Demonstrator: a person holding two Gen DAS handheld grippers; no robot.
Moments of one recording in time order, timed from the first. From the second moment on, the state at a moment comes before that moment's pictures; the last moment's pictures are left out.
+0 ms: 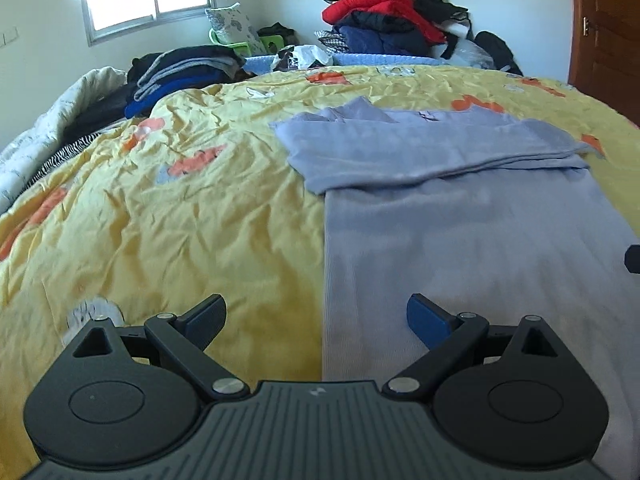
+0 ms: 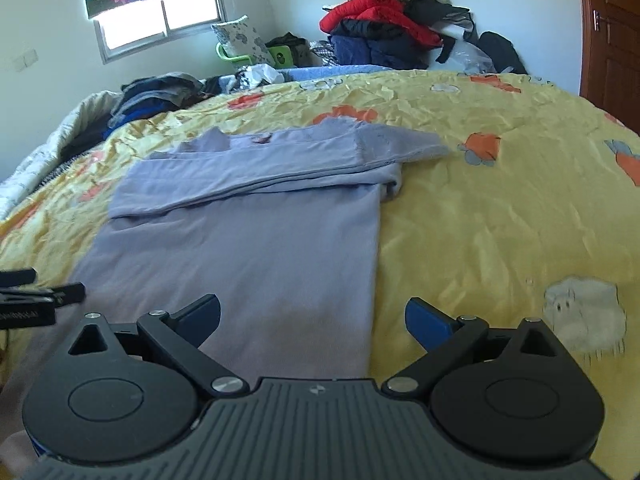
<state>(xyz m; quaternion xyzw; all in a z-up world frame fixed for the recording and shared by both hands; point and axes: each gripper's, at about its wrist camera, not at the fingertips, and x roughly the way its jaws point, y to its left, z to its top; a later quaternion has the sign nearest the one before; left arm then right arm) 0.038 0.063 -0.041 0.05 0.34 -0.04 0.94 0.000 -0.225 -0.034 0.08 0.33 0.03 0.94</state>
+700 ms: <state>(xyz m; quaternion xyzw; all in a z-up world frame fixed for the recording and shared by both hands) -0.001 0.082 -0.035 0.08 0.32 -0.06 0.94 -0.028 -0.220 -0.033 0.04 0.32 0.03 0.95</state>
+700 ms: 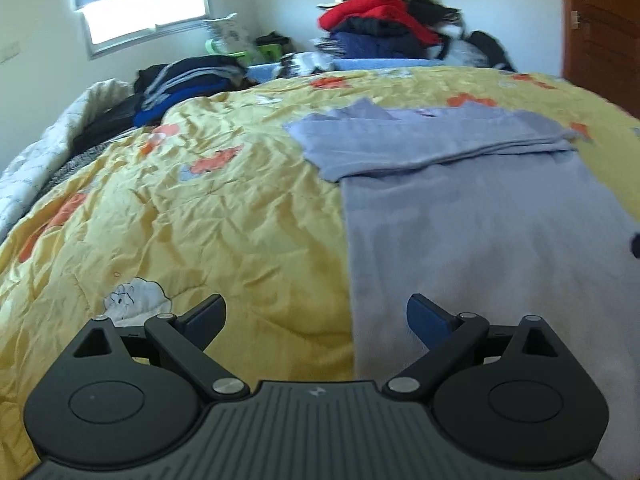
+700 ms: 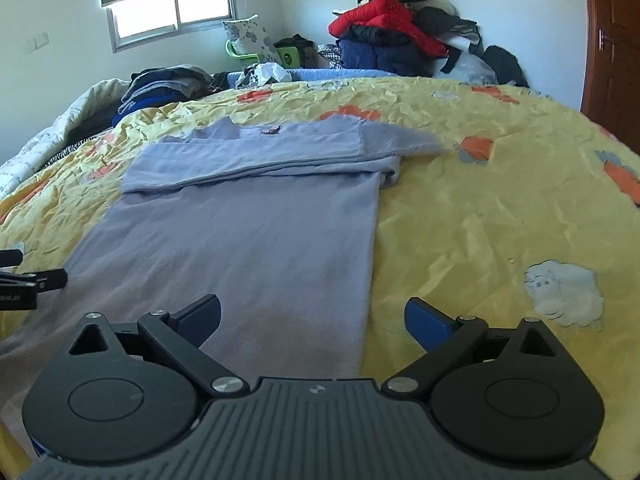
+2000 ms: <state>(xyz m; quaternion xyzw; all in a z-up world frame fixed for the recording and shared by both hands) -0.056 0.070 -0.037 0.08 0.39 -0.03 0.92 -0.081 -0.181 -0.018 0.06 0.37 0.10 0.92</state>
